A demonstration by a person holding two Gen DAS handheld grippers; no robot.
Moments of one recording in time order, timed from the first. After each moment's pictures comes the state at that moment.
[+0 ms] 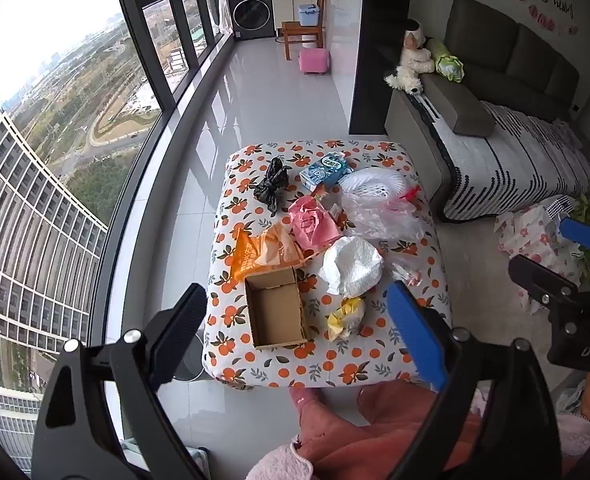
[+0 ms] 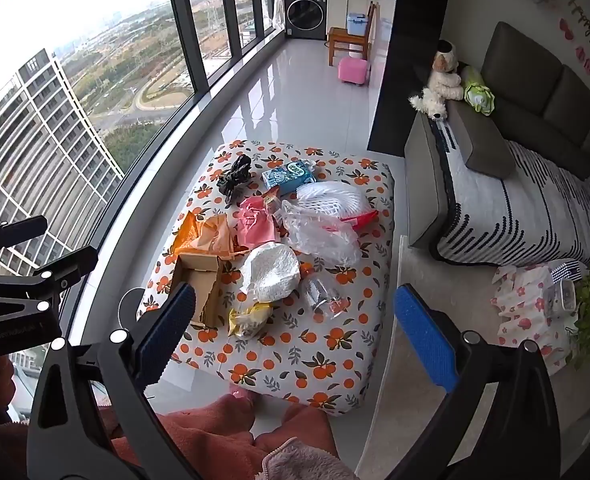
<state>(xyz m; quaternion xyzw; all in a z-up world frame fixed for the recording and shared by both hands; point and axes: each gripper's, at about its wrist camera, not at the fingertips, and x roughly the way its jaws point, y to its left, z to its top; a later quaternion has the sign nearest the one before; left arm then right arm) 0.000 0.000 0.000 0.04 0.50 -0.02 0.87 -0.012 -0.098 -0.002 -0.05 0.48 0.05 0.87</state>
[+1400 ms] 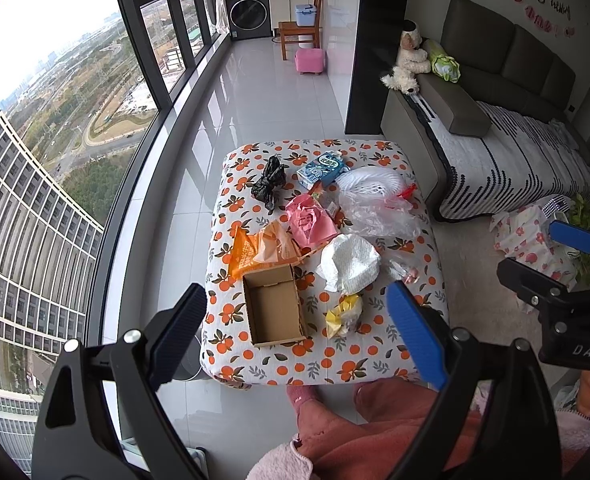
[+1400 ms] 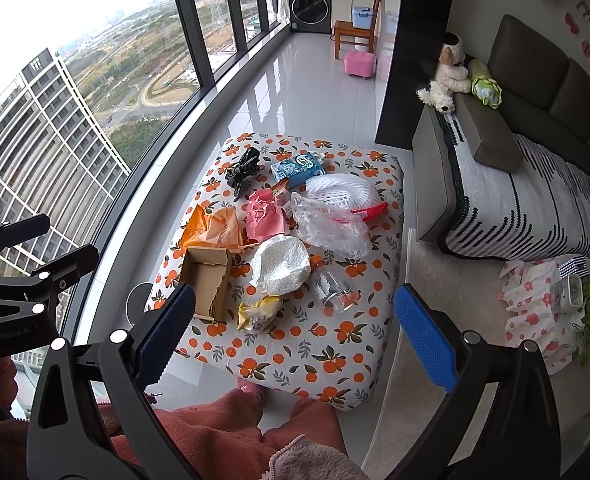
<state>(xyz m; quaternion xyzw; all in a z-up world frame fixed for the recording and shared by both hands) -0.002 0.000 -0.003 0.04 0.49 -0.03 0.87 -0.013 -0.088 -0.007 -0.04 0.49 0.07 0.87</state>
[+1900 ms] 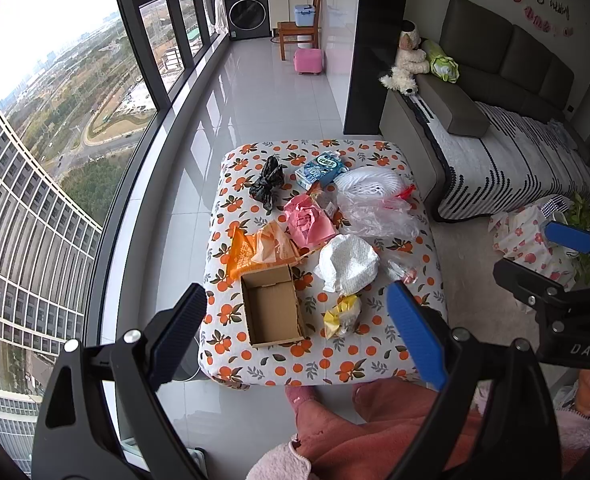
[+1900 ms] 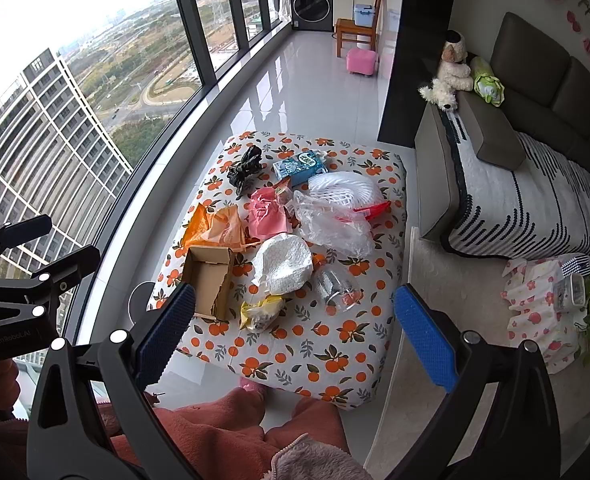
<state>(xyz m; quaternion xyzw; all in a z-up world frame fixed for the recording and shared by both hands) -0.002 0.001 -0.004 0.03 0.49 -0.03 0.87 -0.015 -0.084 -0.011 -0.04 0.49 0.07 0.87</state>
